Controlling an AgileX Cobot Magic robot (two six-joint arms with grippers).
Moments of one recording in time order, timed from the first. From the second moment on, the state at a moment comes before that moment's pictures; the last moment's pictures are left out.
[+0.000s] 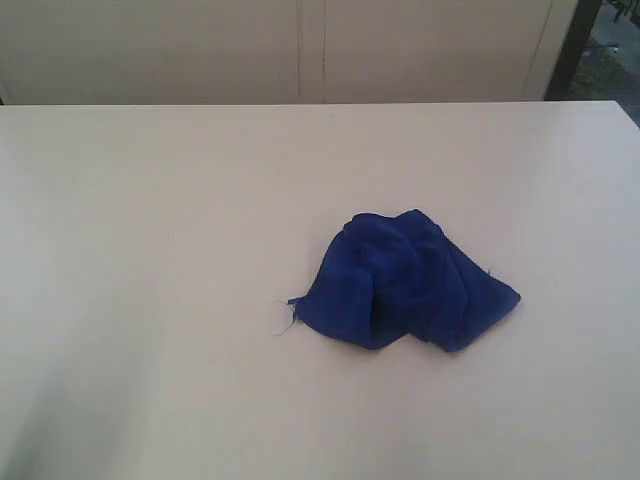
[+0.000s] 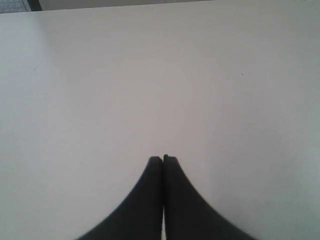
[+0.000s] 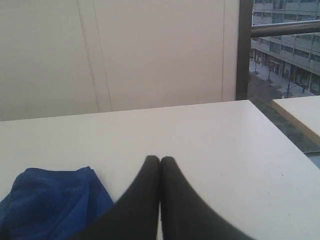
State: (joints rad) left arm 0.01 0.00 0.02 -0.13 0.40 0.15; right arm -0.13 0.00 0.00 0.01 0.10 0.11
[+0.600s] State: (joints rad) left arm 0.01 0.00 0.02 -0.13 0.40 0.15; right arm -0.13 0.00 0.00 0.01 -0.26 0.11
